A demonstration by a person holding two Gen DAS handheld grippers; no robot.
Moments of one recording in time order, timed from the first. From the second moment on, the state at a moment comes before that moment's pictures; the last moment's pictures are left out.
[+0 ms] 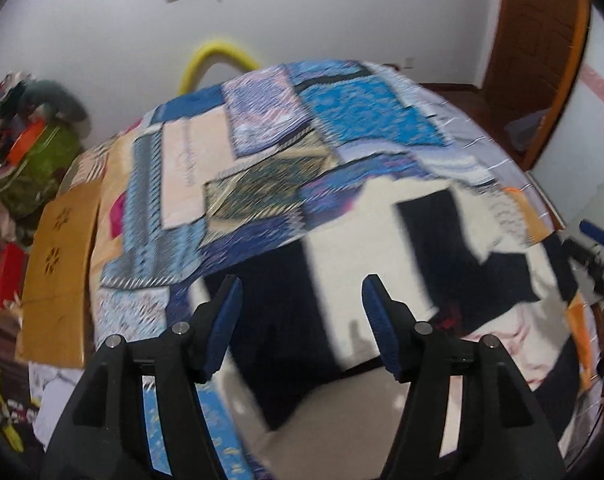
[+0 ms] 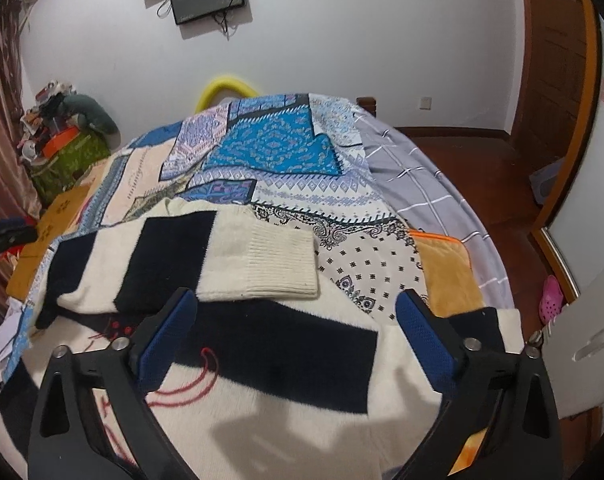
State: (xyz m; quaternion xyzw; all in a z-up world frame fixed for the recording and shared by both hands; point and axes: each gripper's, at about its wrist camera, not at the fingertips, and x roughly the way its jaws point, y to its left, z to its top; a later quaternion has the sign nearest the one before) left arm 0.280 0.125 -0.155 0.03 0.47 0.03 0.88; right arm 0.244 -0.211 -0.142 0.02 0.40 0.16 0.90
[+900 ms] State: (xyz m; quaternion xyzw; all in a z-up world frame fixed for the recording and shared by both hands) left arm 0.224 0.195 -0.224 -0.01 0.52 0.10 0.85; right arm 0.322 -0.184 -0.244 0.05 0.51 0.18 0.84
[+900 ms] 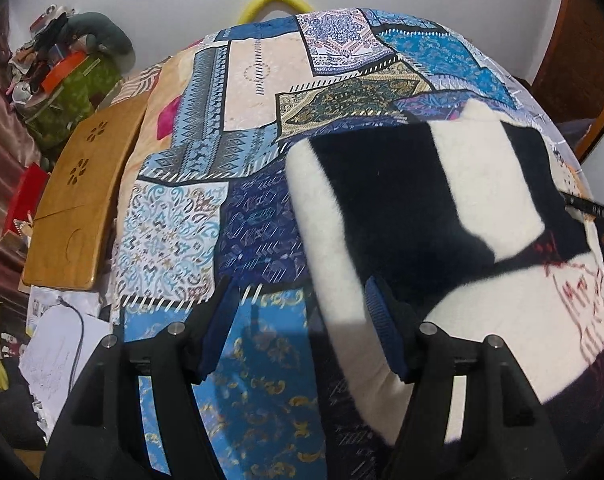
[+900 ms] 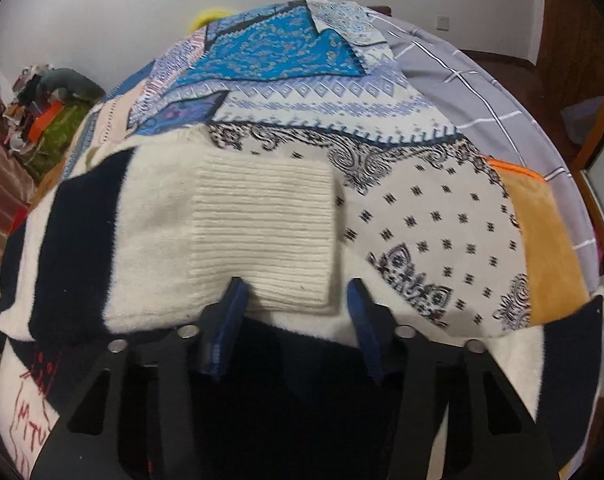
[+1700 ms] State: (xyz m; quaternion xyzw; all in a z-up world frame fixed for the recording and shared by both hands) left arm 0.220 0.151 -0.248 0.06 0.53 0.09 0.84; right arm 0.296 -0.218 -0.178 0.08 0.44 0.17 0.88
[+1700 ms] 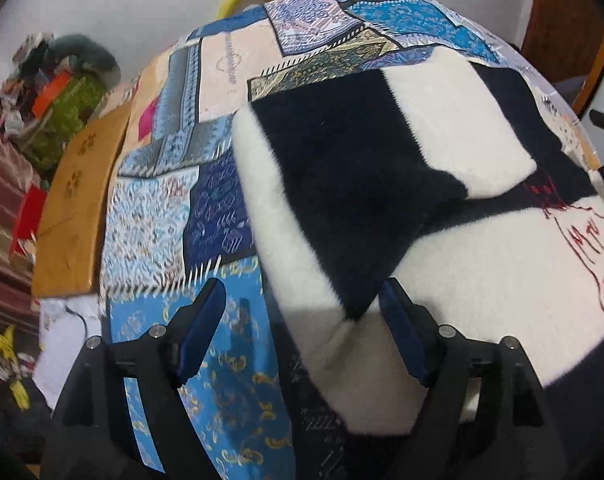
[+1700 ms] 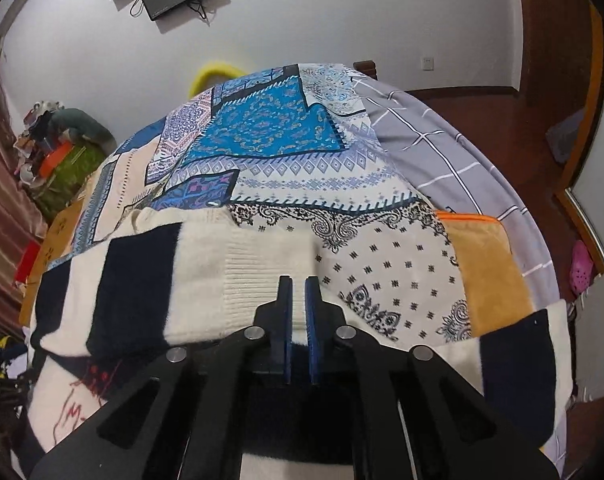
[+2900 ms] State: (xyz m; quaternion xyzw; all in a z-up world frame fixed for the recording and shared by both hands) left arm 0.230 0.139 -0.243 0.08 0.50 0.07 0.86; right arm 0.324 -0.186 -0.236 0.13 0.51 0.20 0.83
